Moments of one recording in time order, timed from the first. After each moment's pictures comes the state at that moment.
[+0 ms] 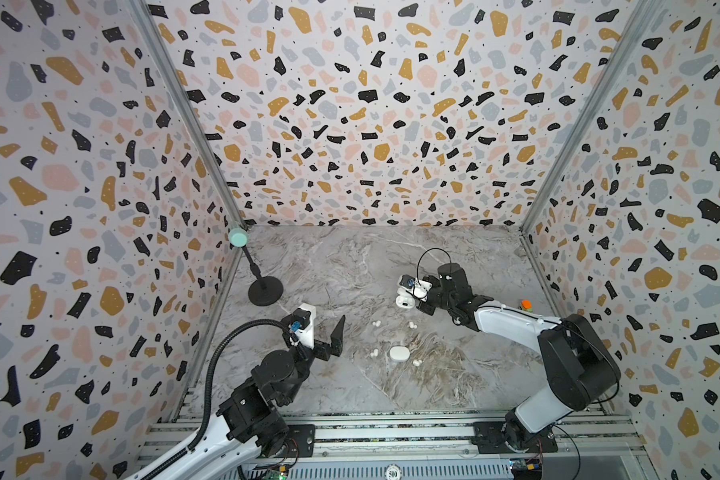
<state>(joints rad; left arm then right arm) -0.87 0.39 0.35 -0.02 -0.51 -0.06 0.53 1.61 0.87 0.15 -0.29 -0.74</state>
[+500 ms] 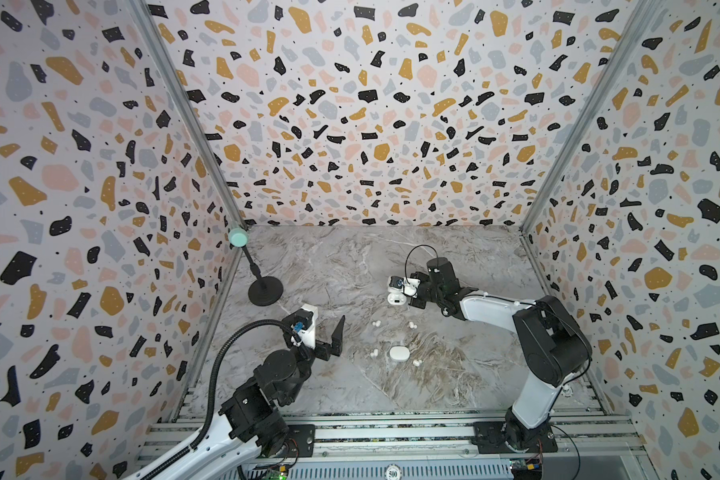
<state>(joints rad) -0.87 0.40 0.33 0.00 -0.53 -0.02 0.52 1.79 1.02 0.17 -0.36 -0.87</state>
